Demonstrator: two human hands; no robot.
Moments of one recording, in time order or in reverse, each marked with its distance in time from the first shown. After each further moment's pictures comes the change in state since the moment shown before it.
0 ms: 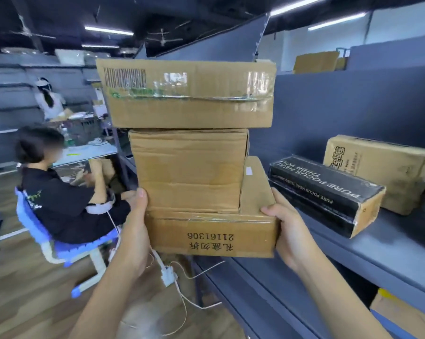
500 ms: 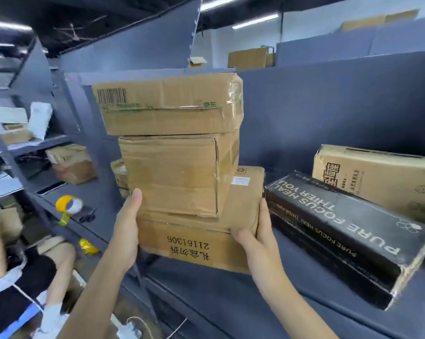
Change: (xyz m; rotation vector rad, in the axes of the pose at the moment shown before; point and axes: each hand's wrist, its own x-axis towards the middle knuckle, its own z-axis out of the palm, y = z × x) left_hand 0.254 -0.070 0.109 0.029 -0.303 -0.085; right_hand 0.167 0.042 -0.031 -0.253 0.438 -0.128
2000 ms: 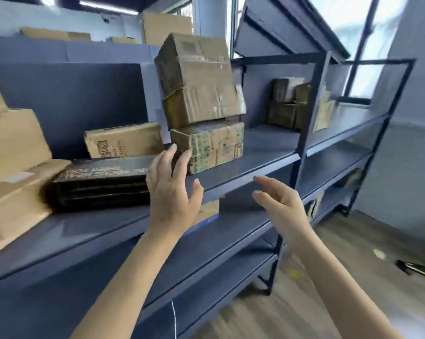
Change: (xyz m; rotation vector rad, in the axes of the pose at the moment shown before) left_hand -0.182 0.008 0.161 0.246 -0.934 1.037; right_hand -0.266 -0.087 -0.047 -0.643 1.204 0.014
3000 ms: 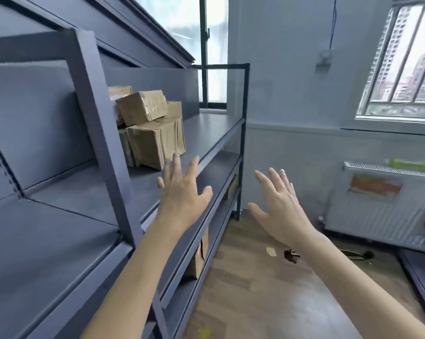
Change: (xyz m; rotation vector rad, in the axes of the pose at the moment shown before) left_hand 0.213 0.294 0.500 -0.283 -0.625 0.196; right_hand 0.243 0.204 -0.406 -0.967 0.397 0.214
